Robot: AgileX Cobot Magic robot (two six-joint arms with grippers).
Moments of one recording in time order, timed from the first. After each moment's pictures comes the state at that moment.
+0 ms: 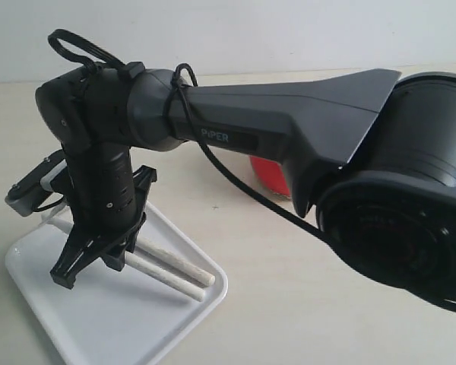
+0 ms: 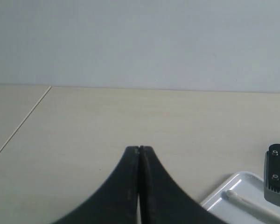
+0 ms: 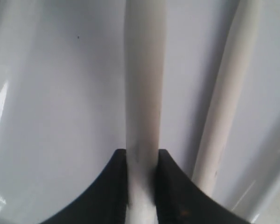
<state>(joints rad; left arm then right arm) -0.36 0.06 -0.43 0.59 0.79 -0.52 1.00 2.40 -2.02 0.10 1.22 -0.20</state>
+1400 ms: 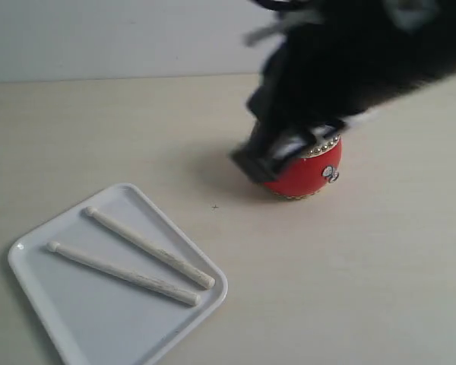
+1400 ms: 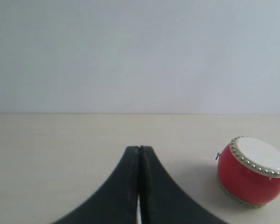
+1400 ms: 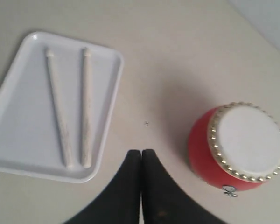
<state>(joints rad) -0.36 0.32 -0.38 0.21 0.29 -0.37 0.97 1.17 -1.04 -0.27 0.77 0.16</state>
